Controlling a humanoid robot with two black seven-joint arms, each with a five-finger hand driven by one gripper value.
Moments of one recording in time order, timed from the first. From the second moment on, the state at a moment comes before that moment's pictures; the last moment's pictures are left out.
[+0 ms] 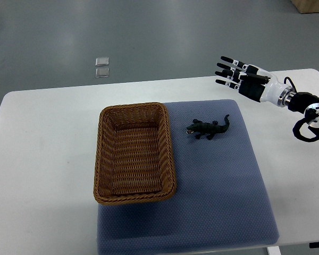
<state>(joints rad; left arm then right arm) 0.02 0.00 -0.04 -0.15 0.06 0.15 0.00 0.89 -0.39 0.38 0.58 0.19 0.59 0.08</state>
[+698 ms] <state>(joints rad) 0.02 0.00 -0.04 -0.15 0.06 0.15 0.00 0.89 -0.38 0.38 0.58 0.06 0.61 0.11</state>
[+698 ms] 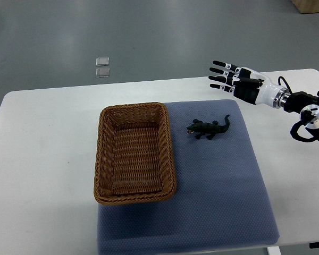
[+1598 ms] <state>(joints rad) 0.02 0.00 -0.04 -0.15 0.06 0.15 0.00 1.04 -0.38 0.34 0.66 -1.33 0.44 0.52</state>
